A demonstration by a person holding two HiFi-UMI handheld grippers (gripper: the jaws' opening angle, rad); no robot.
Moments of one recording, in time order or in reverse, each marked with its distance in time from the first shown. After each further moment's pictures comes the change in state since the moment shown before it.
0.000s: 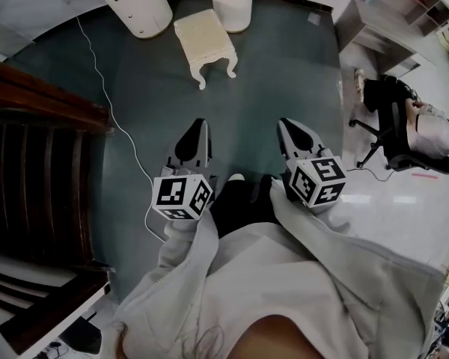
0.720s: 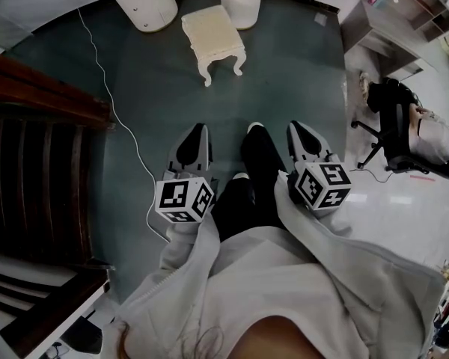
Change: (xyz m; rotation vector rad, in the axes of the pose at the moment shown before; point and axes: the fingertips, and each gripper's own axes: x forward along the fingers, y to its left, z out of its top) left arm -0.012 0.056 -0.011 -0.046 0.030 0.046; right arm 0.026 0.014 -0.004 0.032 0.007 -0.075
